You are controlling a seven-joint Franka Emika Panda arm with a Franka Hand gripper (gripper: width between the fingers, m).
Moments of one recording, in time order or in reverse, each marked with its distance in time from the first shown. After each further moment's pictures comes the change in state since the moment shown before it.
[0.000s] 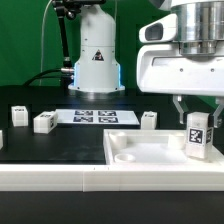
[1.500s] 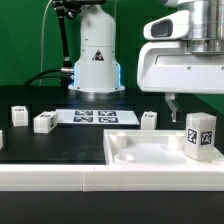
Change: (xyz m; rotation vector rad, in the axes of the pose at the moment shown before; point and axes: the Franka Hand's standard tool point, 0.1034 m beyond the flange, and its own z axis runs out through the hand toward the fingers) arm -0.004 -0.007 -0.003 -0.034 -0.023 -0.494
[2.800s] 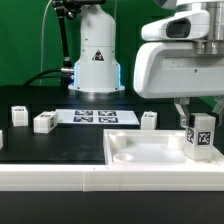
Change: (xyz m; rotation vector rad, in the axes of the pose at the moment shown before) arm 0.004 0.006 0.004 -0.023 0.031 -0.519
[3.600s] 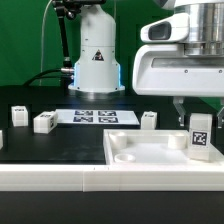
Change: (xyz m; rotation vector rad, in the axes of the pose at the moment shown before) arm -0.002 0.000 0.001 0.024 -0.008 0.642
